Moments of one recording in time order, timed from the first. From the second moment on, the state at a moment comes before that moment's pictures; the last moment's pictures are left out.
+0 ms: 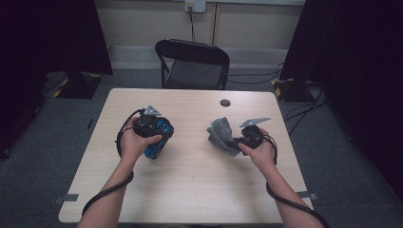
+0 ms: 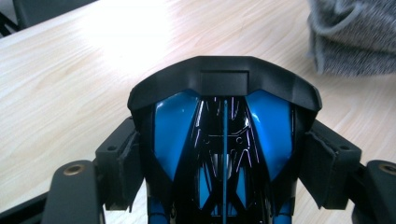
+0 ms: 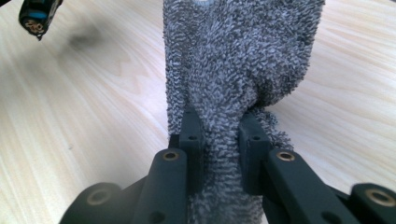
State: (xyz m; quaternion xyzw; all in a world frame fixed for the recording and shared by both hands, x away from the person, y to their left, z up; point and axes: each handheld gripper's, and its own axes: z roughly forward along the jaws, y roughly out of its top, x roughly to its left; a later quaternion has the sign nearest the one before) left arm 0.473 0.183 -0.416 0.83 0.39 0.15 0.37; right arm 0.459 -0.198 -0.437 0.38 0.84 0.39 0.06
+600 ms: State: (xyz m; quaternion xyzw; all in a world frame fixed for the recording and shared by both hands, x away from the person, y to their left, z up) left arm 0.485 0.187 -0.437 0.84 0.40 0.14 0.34; right arm 0.462 -0.224 -0.447 0.41 0.82 0.39 0.08
